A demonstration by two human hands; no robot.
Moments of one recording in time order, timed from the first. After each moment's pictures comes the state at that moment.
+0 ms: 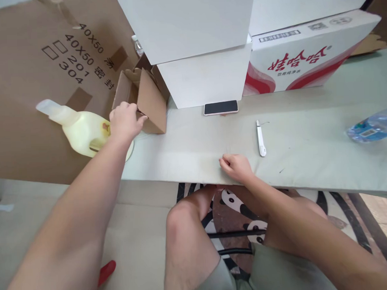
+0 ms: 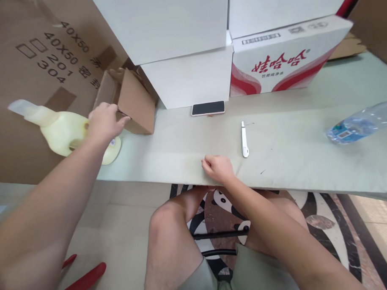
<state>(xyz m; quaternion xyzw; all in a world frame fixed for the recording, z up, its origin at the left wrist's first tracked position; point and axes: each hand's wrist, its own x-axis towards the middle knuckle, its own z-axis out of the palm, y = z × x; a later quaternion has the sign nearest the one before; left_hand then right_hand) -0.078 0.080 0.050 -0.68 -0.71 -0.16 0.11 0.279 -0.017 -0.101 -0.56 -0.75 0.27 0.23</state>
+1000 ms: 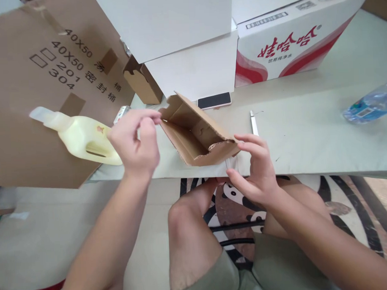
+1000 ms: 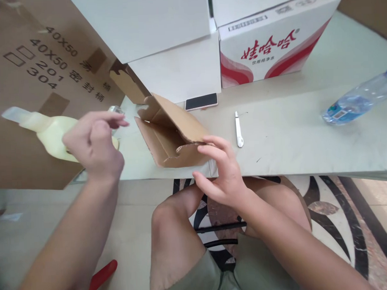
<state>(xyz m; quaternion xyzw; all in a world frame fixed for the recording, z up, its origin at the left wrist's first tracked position) 0.070 -0.028 0.070 -0.72 -0.43 -0.53 0.07 0.308 -0.076 -0.025 -0.32 -0.72 0.14 0.60</state>
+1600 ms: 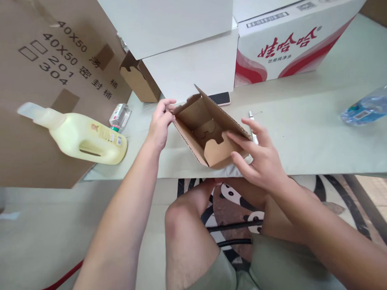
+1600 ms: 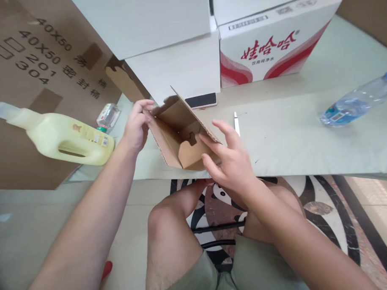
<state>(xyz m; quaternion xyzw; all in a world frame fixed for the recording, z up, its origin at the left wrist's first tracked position) 0.049 0.063 0.009 -0.69 -0.55 -0.40 -0.25 0.328 -0.056 -0.035 -0.43 -0.76 0.06 0.49</state>
